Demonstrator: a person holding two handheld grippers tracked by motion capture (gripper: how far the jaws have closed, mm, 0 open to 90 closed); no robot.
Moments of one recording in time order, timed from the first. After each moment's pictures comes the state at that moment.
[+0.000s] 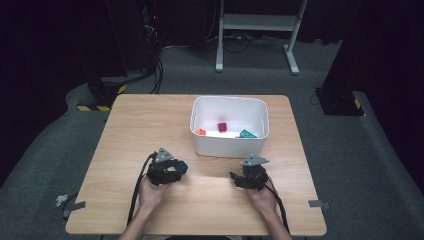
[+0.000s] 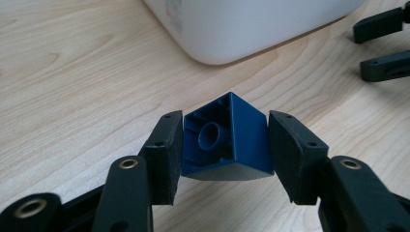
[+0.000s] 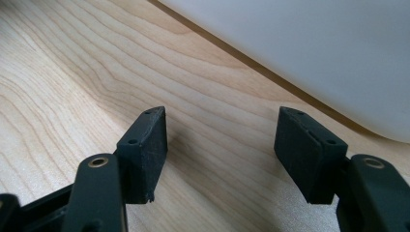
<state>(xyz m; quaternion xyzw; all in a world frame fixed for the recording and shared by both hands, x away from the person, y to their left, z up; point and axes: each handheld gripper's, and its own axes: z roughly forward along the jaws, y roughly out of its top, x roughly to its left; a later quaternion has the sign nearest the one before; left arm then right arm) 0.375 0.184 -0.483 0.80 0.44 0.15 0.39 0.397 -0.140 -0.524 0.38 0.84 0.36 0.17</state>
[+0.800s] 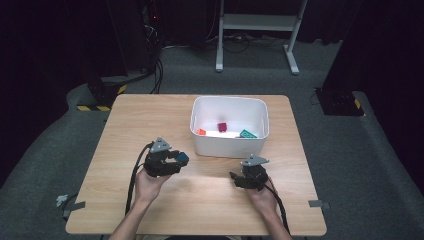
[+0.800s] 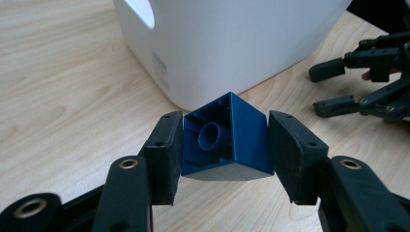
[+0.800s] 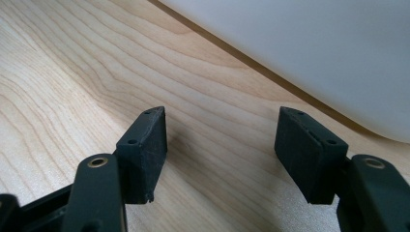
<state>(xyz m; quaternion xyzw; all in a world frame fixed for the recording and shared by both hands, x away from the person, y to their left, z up) 0.381 0.186 -0.436 0.79 0.41 0.15 0.42 0.397 -0.140 -0.524 0.38 0.84 0.36 0.17</state>
